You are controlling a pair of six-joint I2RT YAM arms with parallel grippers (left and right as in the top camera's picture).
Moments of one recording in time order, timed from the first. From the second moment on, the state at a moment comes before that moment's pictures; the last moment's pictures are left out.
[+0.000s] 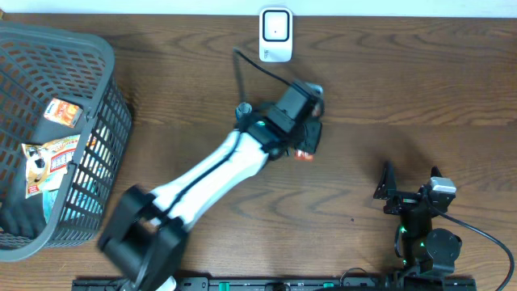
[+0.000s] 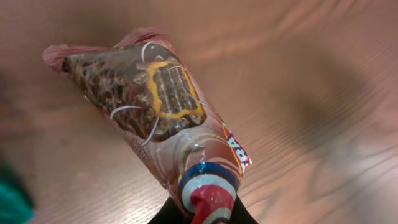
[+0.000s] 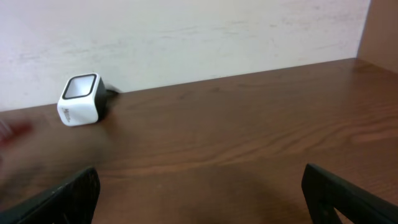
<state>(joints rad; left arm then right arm) -0.75 1.81 1.35 -0.49 0.12 -0.39 -0.12 0.01 0.01 -0.07 -0.06 0.15</state>
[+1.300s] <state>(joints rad) -0.09 1.07 1.47 -0.72 -0.32 -0.27 -0.12 0.01 0.01 -0.07 -0.06 0.15</state>
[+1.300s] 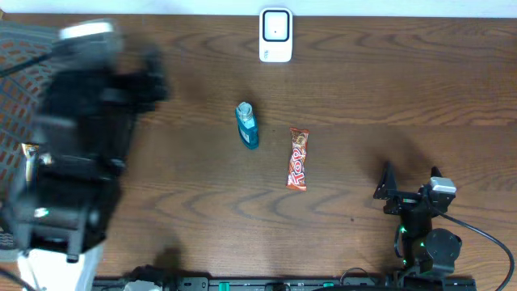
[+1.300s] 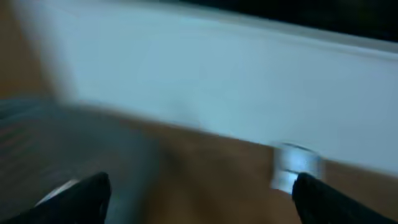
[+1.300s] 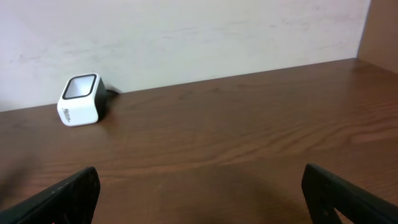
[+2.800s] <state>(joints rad) 0.75 1.64 1.07 -0.94 -0.05 -0.91 -0.12 0.01 0.01 -0.07 -0.06 0.15</state>
